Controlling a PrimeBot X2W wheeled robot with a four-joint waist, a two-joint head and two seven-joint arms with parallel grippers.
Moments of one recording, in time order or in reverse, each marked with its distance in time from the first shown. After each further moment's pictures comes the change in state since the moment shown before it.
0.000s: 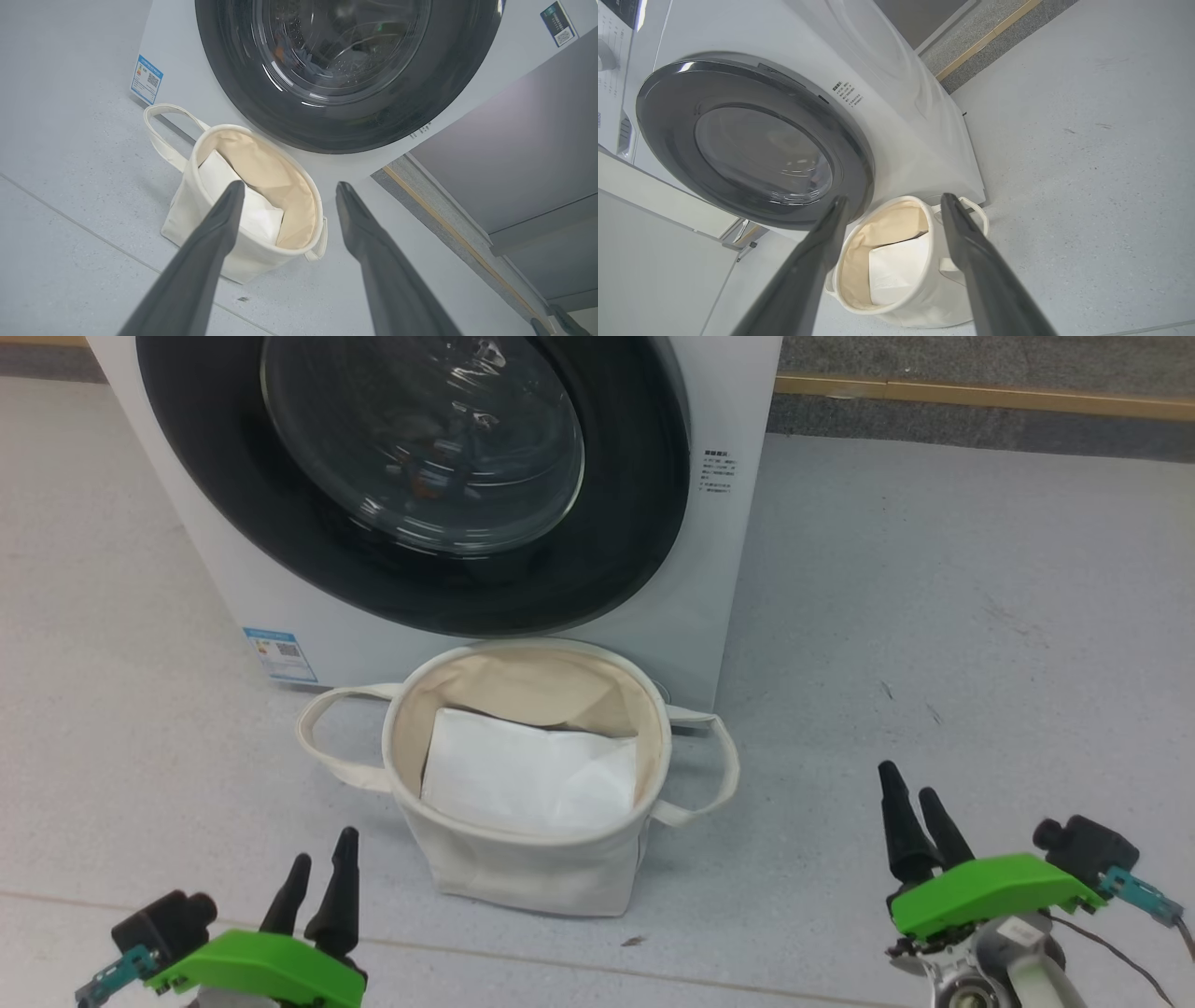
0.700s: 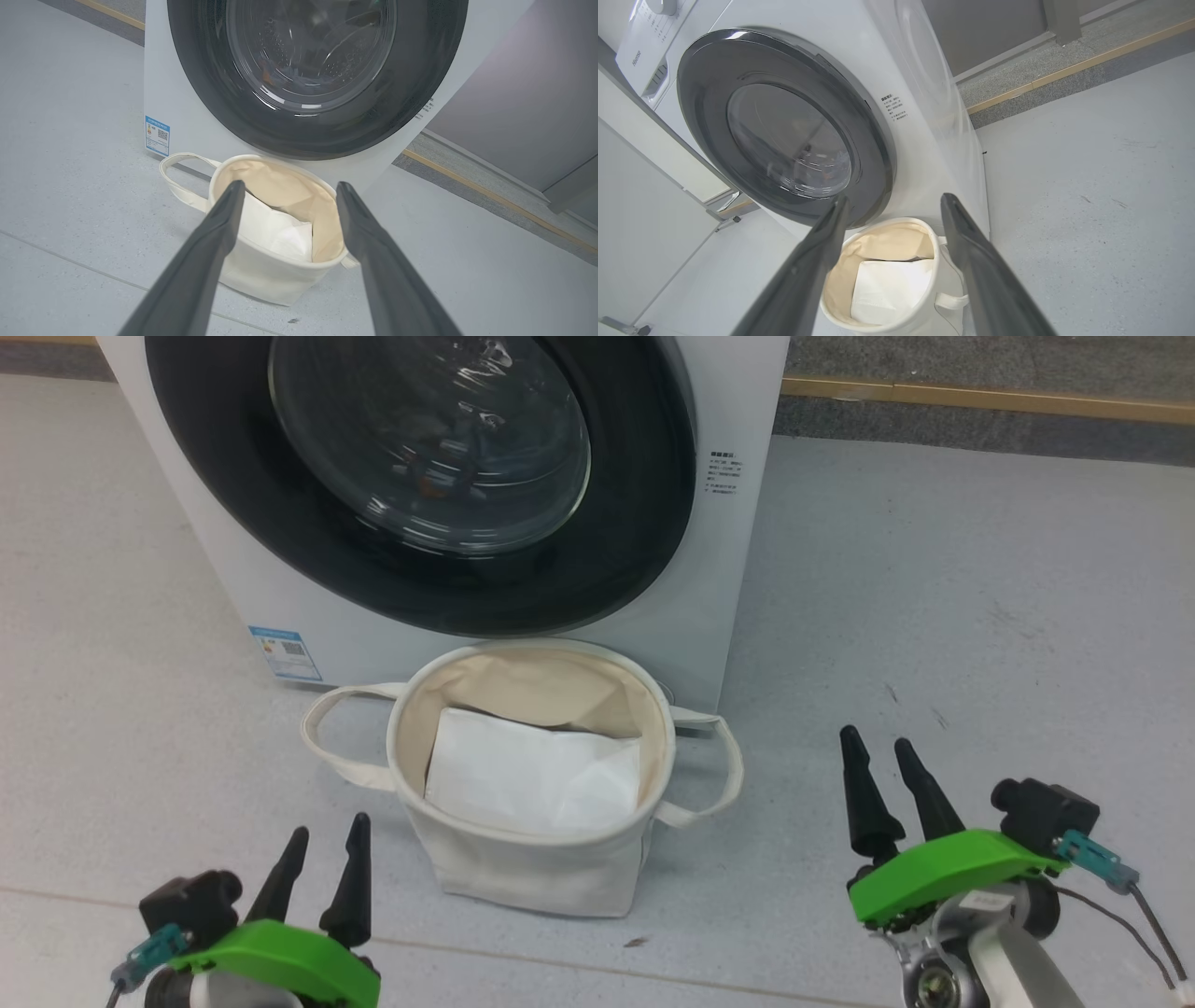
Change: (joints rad) left arm -0.039 0.055 -0.081 -0.003 0.209 0.048 -0.061; right arm -0.048 -0.001 0.073 -0.023 -0.224 0.000 -0.060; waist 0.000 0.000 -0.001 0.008
